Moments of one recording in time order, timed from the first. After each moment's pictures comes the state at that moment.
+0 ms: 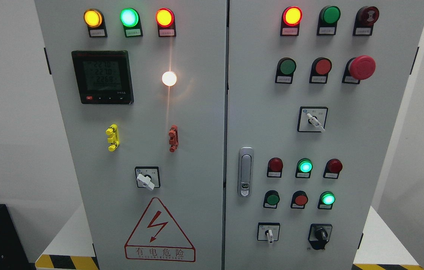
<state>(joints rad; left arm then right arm) 0.04 -0.10 -0.07 -0.08 0.08 -0.11 0.17 0.15 0.11 -0.04 -1.28 1.13 0.06 -0.07</state>
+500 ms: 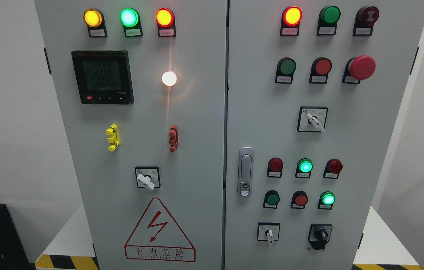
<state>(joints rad) 0.04 -0.10 -0.07 -0.08 0.08 -0.11 0.17 0.14 0.11 -0.03 -1.51 1.21 0.13 -0.04</state>
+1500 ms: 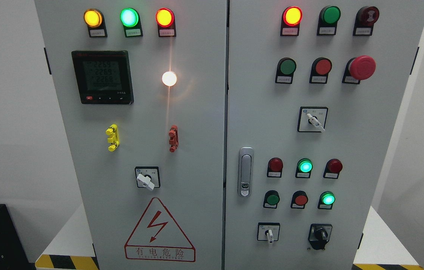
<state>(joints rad) 0.04 -0.10 -0.07 -0.08 0.08 -0.11 0.18 -0.03 0.12 -0.04 -1.72 1.30 0.25 0.07</state>
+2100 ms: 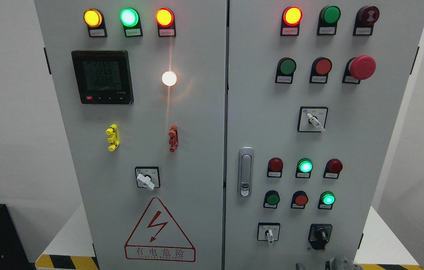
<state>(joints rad) 0.04 -0.10 -0.07 -0.08 0.08 -0.11 0.18 -0.11 0.11 -0.07 -1.74 1.31 0.26 0.11</state>
